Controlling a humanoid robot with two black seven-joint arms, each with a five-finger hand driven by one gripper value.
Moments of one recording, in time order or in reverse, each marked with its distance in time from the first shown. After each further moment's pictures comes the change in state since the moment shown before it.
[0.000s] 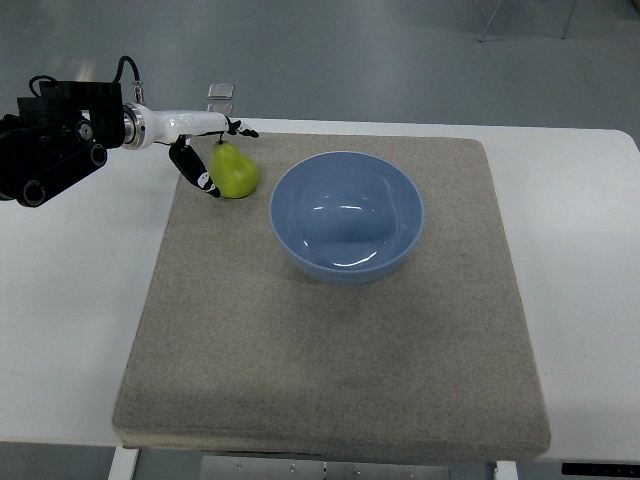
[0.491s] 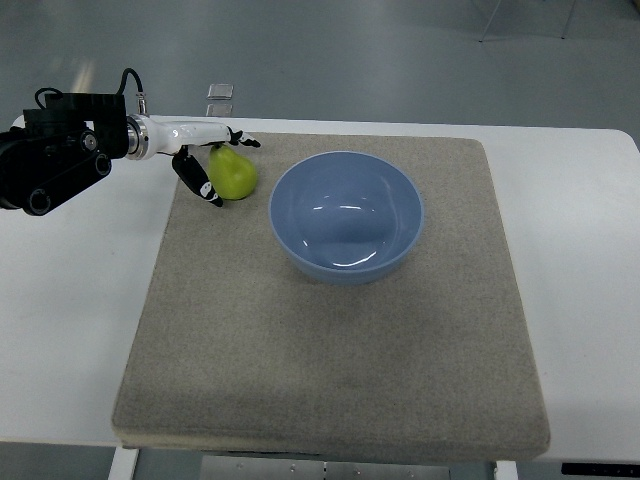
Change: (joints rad) left arm 0.028 -0.013 -0.003 0.012 -0.008 0.001 -0.002; right arm 0.000 0.000 0.000 0.000 0.000 0.000 0.000
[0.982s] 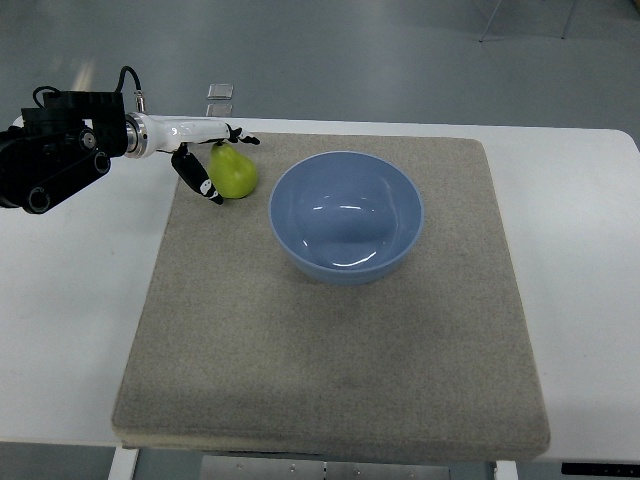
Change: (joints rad) left arm 0.000 0.000 -0.008 0.003 -0.008 0.000 0.000; right arm 0.000 0.000 0.000 0.000 0.000 0.000 0.000
